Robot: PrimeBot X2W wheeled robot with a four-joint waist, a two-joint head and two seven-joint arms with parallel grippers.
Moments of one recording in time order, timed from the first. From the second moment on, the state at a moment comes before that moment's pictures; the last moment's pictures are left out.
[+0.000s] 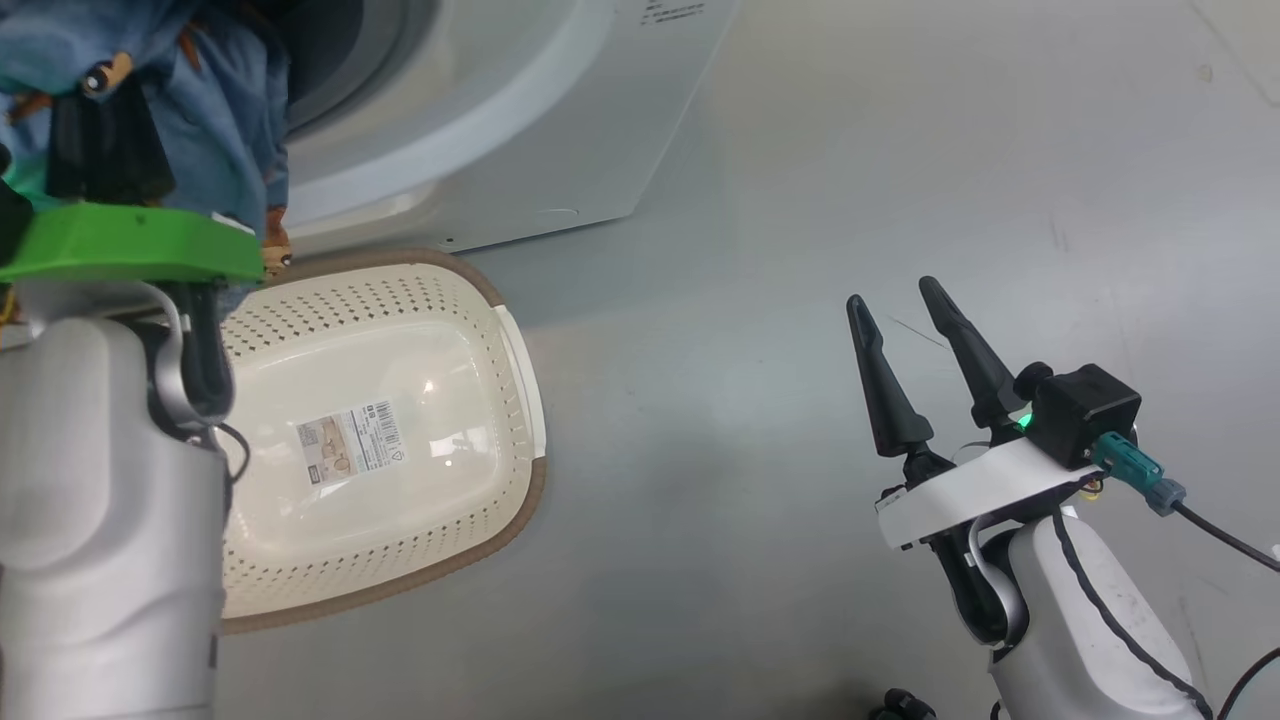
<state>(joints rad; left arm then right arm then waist) -0.68 0.05 0.00 0.36 -0.36 -0.08 -0.24 -0.25 -0.05 0.25 0.21 0.30 0.12 -0.26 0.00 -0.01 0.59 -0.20</state>
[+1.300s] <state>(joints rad) -1.22 0.38 0.13 0.66 -0.29 0.02 0.05 -0.16 -0.04 0.35 0.20 0.37 0.12 -0.26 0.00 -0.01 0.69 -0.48</state>
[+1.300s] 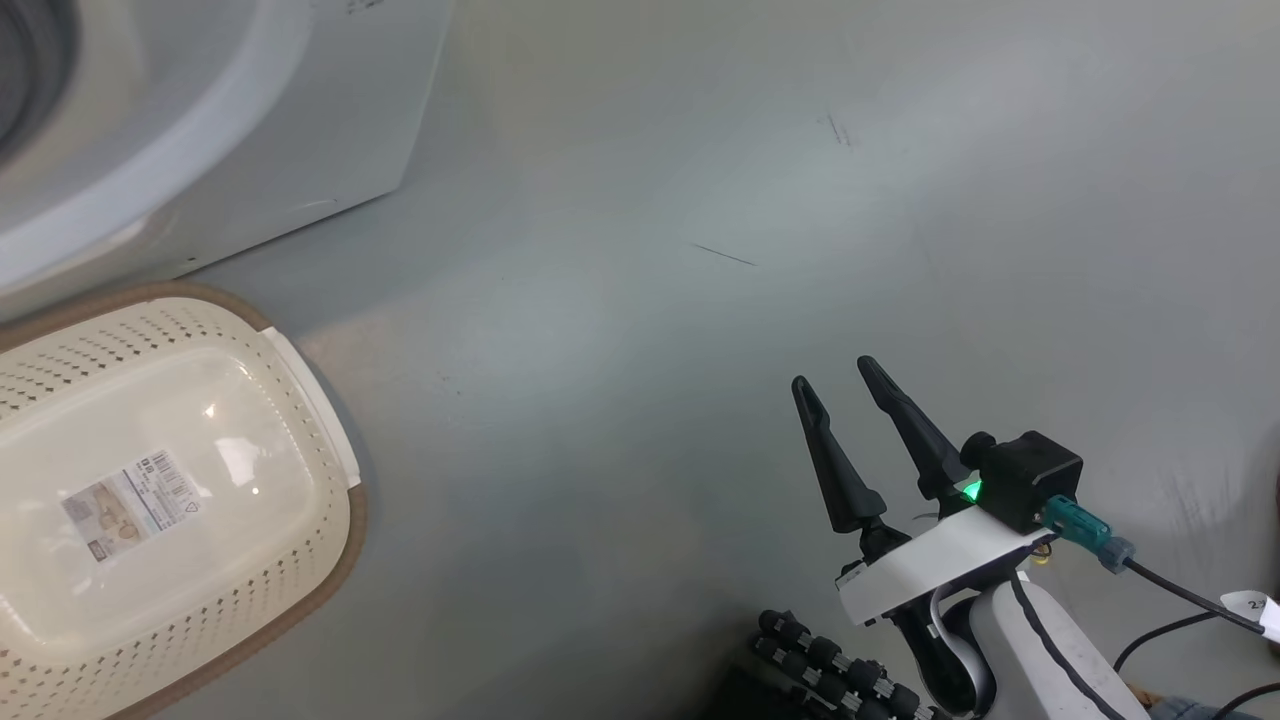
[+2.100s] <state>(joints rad) -1.30 0.42 0.09 0.87 -0.21 0.06 0.00 -0.15 -0.03 0.33 0.18 0.38 0.12 -0.26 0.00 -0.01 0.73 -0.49</state>
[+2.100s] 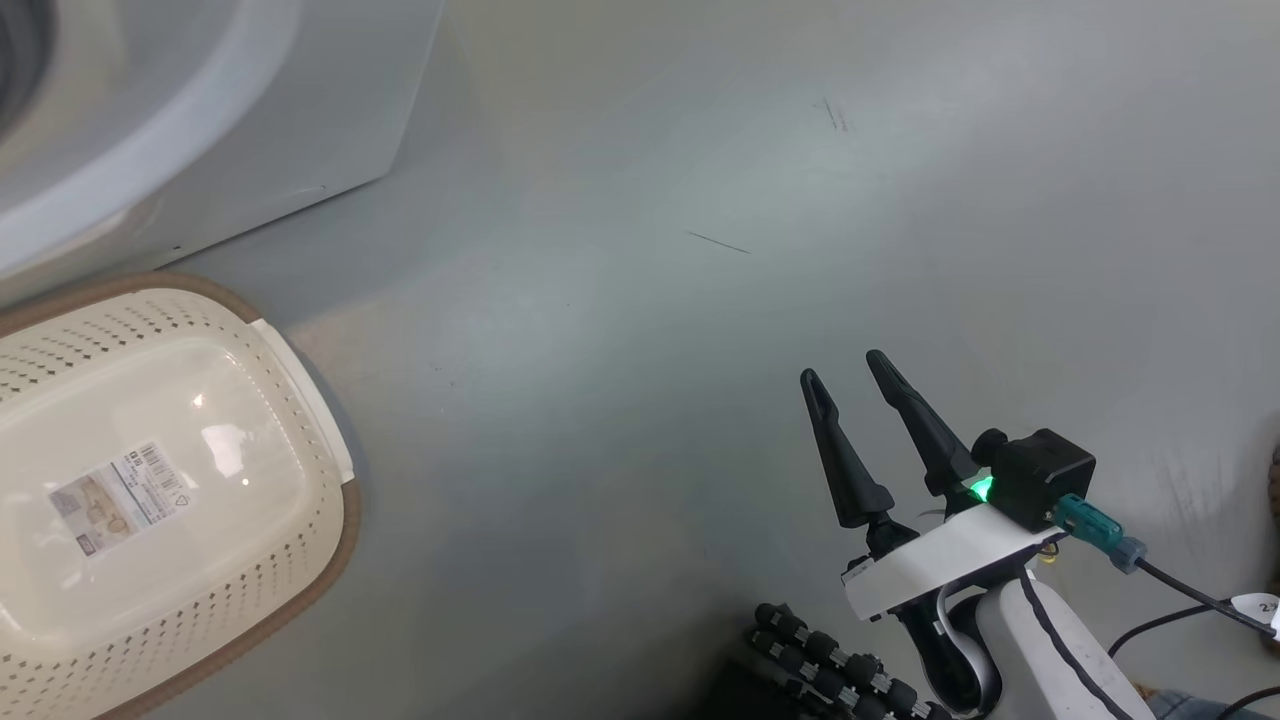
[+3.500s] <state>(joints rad) -0.86 0.06 0.06 1.13 -0.27 0.00 -0.23 -0.11 -0.04 0.20 0.28 0.34 0.12 -0.26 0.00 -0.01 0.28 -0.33</state>
